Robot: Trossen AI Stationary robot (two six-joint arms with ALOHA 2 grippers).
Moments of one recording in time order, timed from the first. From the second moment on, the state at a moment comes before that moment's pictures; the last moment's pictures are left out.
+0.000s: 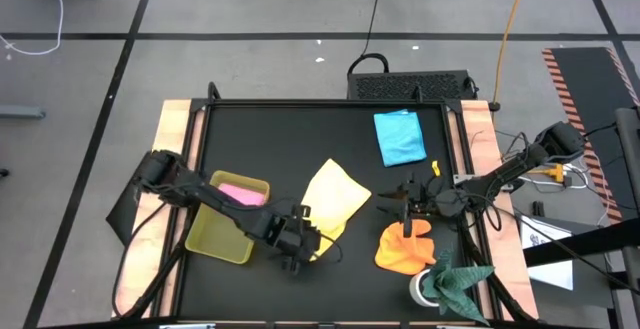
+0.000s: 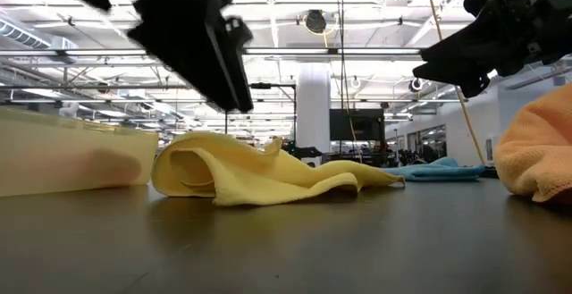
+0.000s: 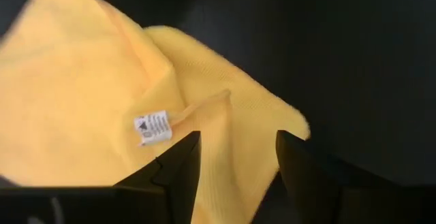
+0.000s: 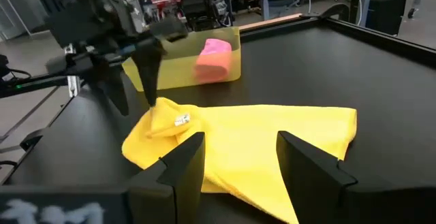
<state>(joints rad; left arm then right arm) -0.42 1.84 1.30 -0.54 -0.23 -0.17 0.46 1.02 0.16 0.62 0.57 0.34</state>
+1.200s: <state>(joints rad) -0.54 2.06 1.30 -0.39 -0.76 -0.84 0.46 1.02 0.16 0.62 0.57 0.35</state>
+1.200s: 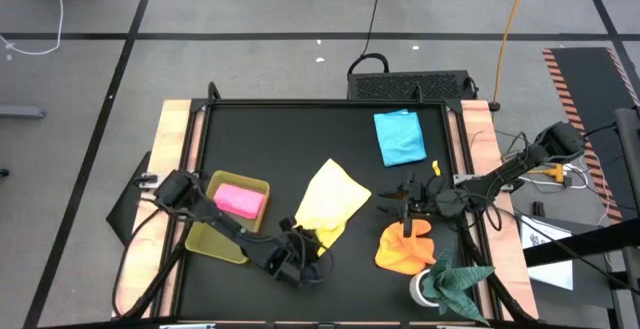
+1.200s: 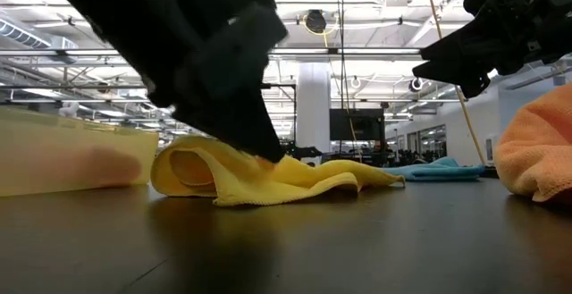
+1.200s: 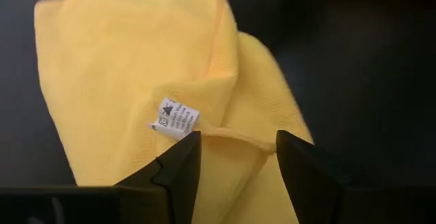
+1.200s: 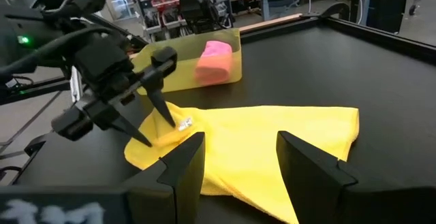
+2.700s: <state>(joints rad) -0.54 1.62 1.30 -0.64 -0.50 -0.49 0.22 1.55 0.53 0.35 0.33 -0.07</state>
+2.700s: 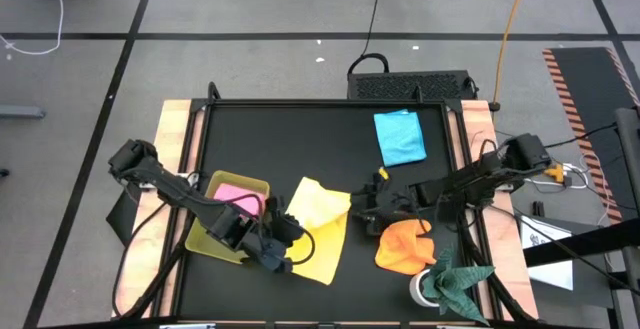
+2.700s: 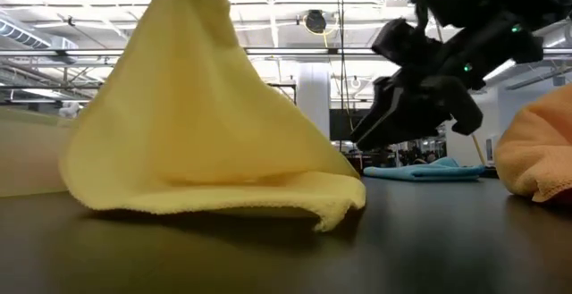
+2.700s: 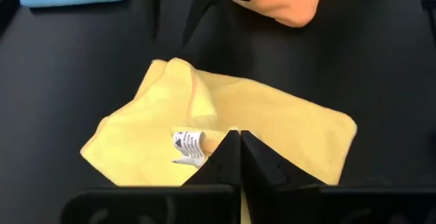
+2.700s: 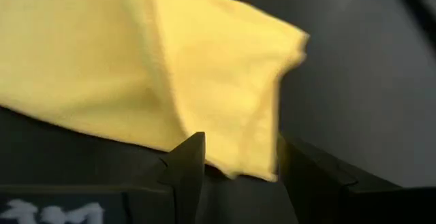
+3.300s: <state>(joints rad) -0.54 1.62 1.30 -0.64 -0.53 -0.50 0.17 1.77 0.54 0.58 0.26 -0.28</state>
